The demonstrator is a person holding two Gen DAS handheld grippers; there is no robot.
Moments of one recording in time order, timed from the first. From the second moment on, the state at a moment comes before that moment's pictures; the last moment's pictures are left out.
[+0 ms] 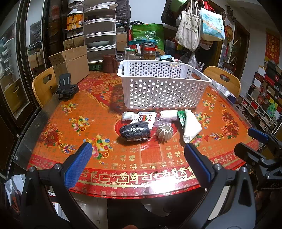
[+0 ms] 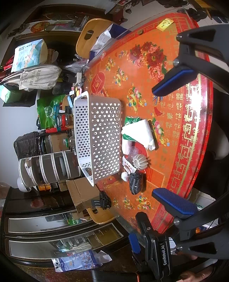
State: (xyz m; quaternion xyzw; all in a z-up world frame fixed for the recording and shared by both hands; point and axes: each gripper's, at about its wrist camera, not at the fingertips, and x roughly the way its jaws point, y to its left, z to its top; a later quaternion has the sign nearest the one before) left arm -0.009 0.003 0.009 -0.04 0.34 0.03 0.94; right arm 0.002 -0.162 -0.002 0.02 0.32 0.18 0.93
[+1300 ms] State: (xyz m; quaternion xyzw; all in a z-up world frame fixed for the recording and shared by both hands) left arm 0.026 0.035 -0.035 -0.05 0.33 0.04 0.94; right arm 0.029 -0.152 -0.046 0.01 0.27 0.17 0.95
